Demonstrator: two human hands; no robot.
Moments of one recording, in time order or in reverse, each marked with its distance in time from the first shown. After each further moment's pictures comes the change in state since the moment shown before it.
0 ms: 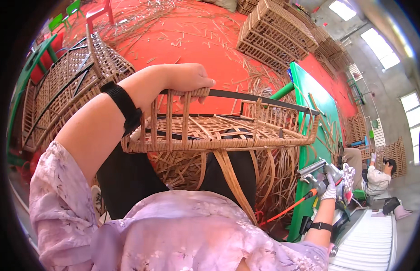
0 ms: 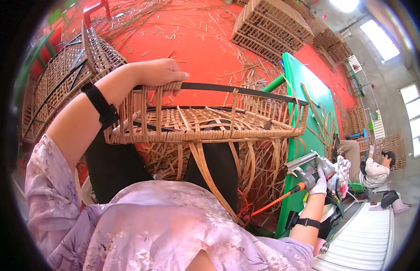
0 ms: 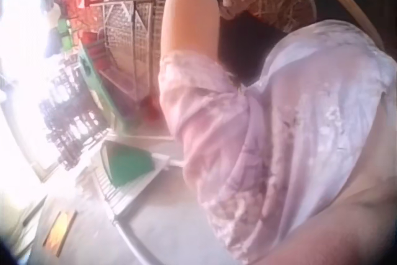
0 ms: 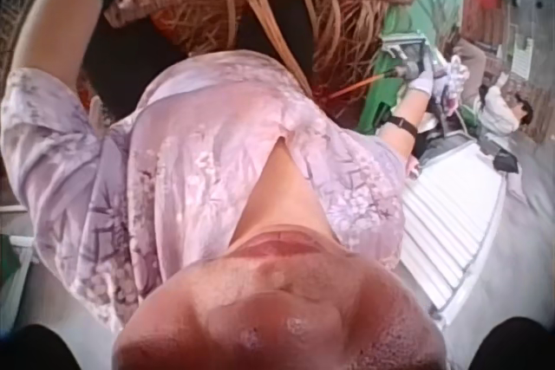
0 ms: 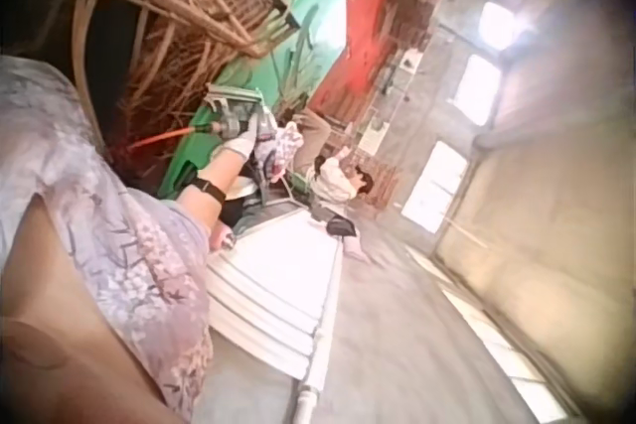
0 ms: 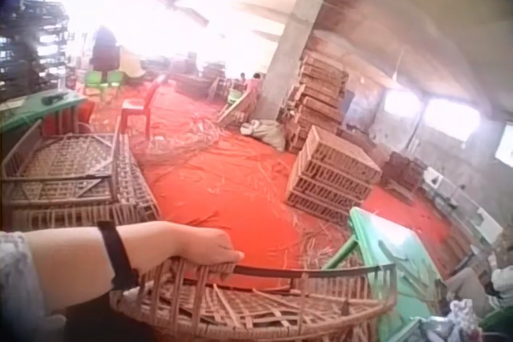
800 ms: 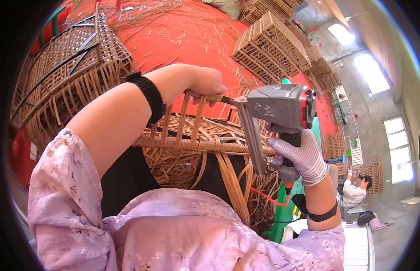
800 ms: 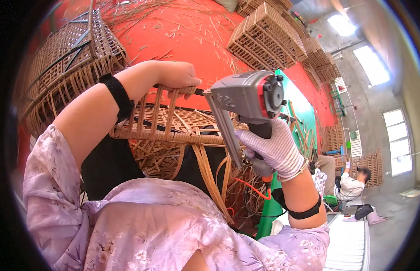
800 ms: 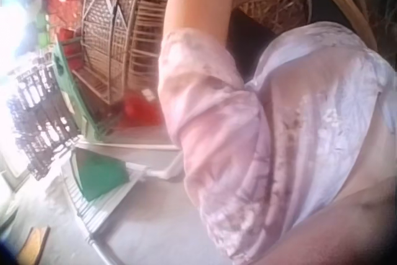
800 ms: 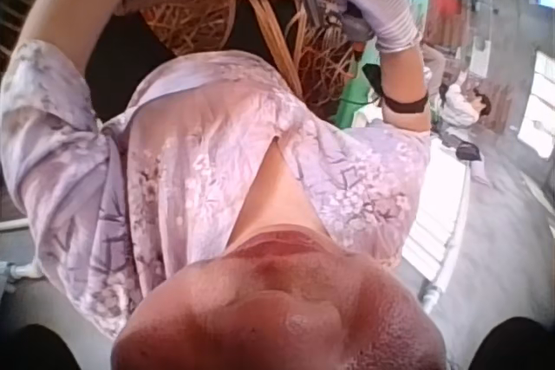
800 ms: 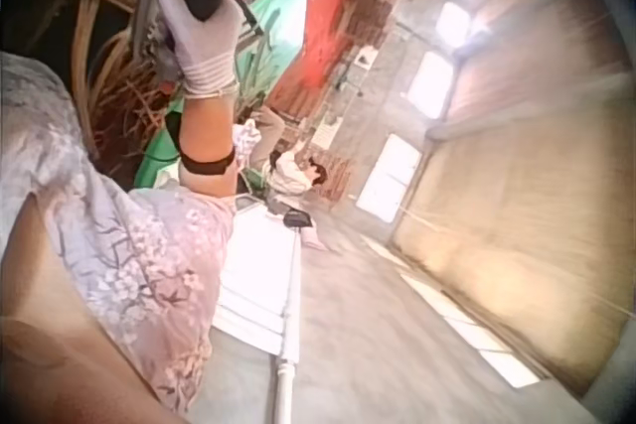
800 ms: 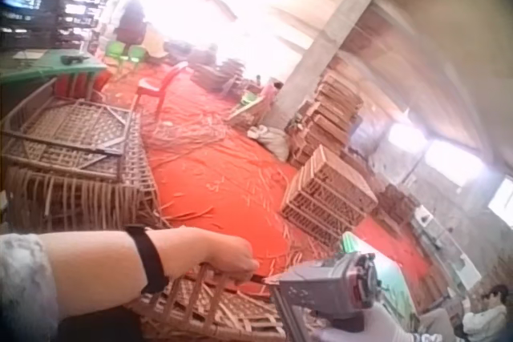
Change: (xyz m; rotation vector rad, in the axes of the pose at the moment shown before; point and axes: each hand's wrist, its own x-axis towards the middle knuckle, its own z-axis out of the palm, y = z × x) left_hand 0.002 -0.008 0.002 0.041 -0.014 0.098; right_hand -0.269 -0.035 0.295 -0.971 -0.887 -0.489
